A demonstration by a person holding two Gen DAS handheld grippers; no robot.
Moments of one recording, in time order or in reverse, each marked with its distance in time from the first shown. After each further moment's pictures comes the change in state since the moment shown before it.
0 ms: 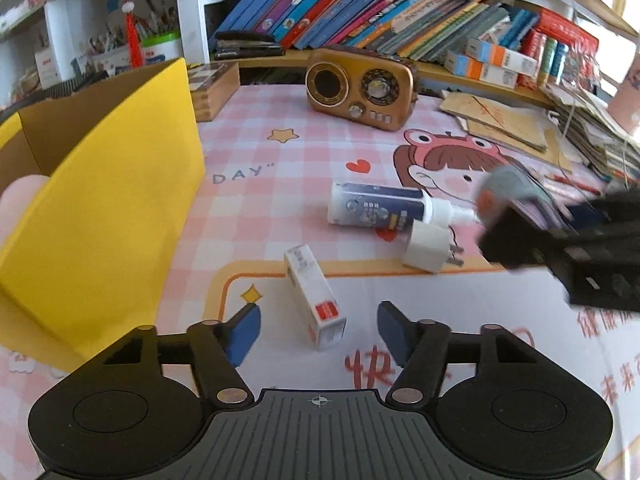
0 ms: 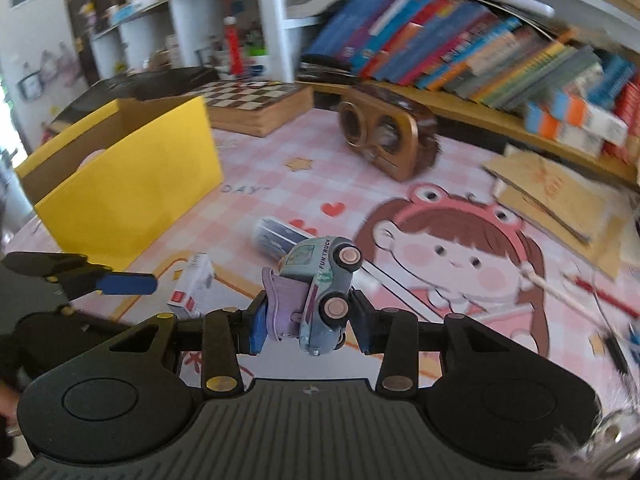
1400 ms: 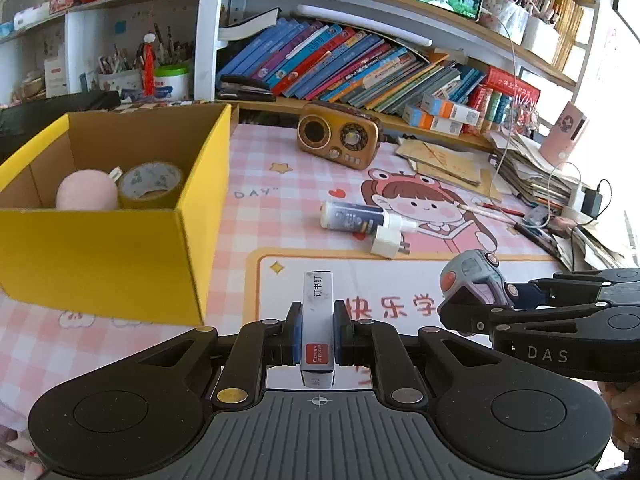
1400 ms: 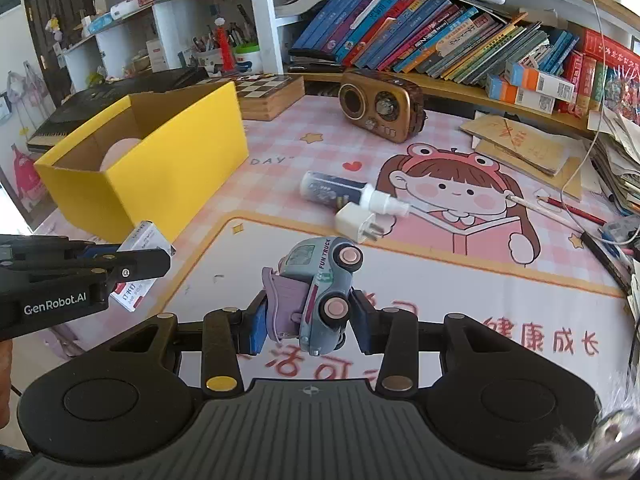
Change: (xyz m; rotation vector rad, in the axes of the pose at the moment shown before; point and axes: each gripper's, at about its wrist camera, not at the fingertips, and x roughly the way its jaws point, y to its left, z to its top) left arm -0.111 0.050 -0.044 -0.018 -0.125 -0.164; right arm -0.059 0.092 -0.048 0.088 0.001 -0.100
